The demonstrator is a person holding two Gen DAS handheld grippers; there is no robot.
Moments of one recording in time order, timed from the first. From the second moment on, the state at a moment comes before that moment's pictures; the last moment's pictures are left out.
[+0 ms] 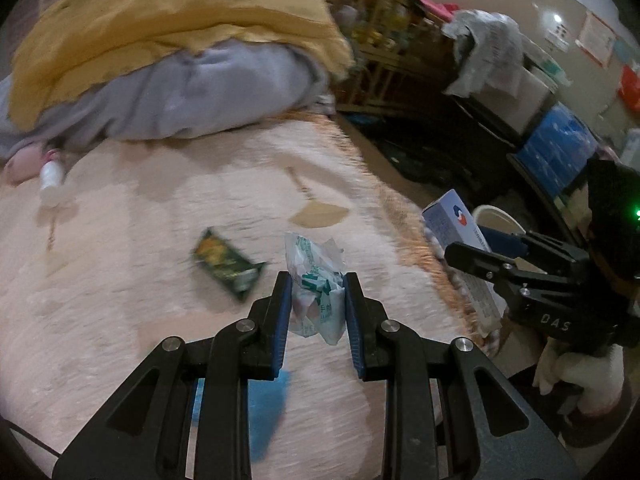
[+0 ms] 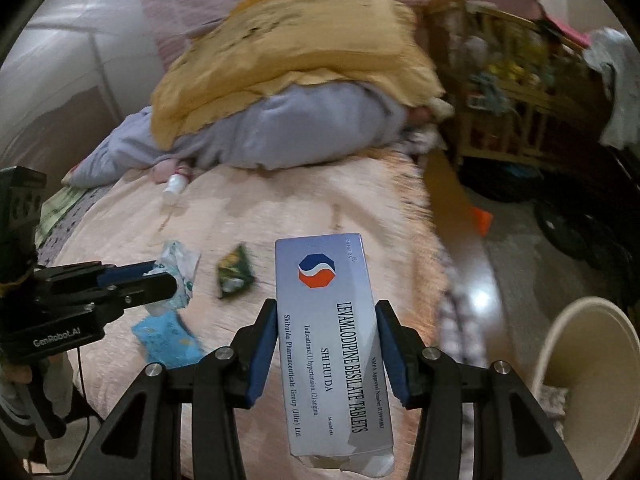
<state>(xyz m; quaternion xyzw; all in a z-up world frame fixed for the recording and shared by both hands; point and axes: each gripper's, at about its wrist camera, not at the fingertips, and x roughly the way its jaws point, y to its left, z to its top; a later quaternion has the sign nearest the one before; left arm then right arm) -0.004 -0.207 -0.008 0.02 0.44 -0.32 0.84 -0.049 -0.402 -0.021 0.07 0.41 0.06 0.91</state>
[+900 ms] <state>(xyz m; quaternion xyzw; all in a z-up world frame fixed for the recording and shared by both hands) -0.045 -0.465 -0.029 0.02 0.48 -0.50 0.72 -0.156 -0.644 -0.066 0.21 0.42 -0.18 0.86</state>
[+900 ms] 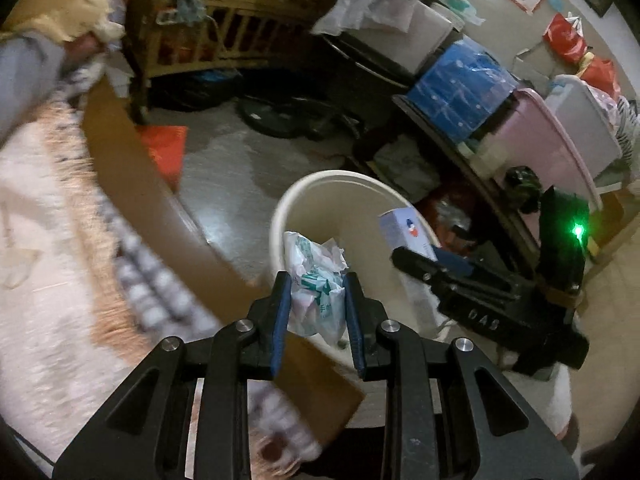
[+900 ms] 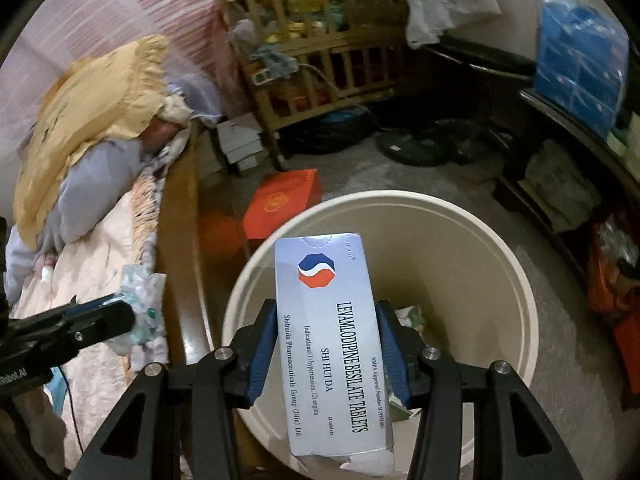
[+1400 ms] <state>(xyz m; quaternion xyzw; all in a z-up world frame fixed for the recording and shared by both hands) -0.052 -0.458 -0.033 0.03 0.48 -0.47 0.74 -0.169 -0.655 -0.065 0.24 0.40 -0.21 0.86</state>
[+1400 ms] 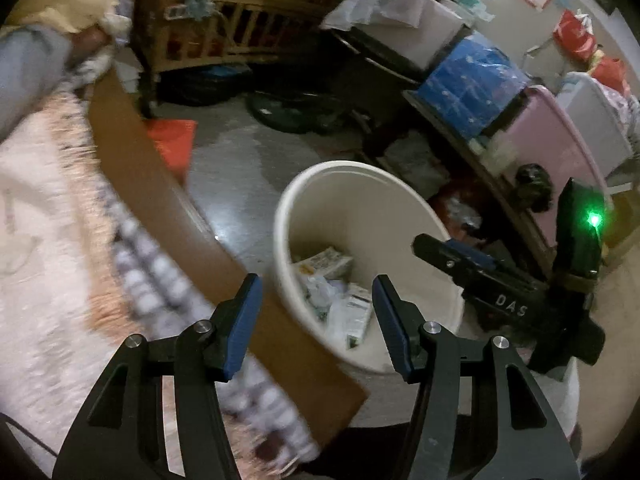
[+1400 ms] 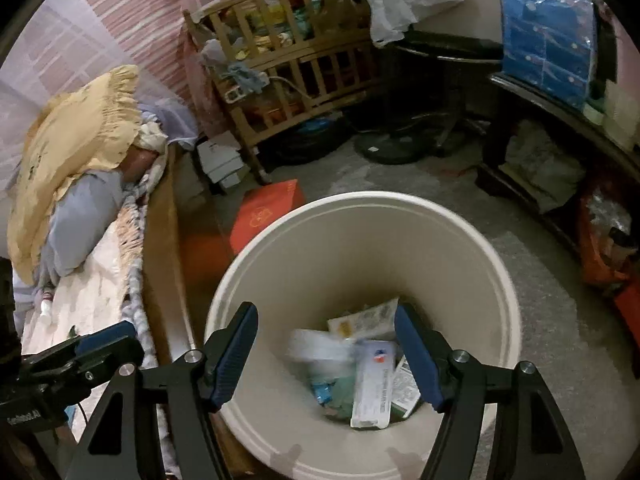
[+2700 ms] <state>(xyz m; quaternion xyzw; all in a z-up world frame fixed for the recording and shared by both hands) -0.037 -0.108 -0.092 -0.01 0.55 -0.17 0.82 -0.018 -0.357 -0.065 0.13 0.46 0.12 0.87</state>
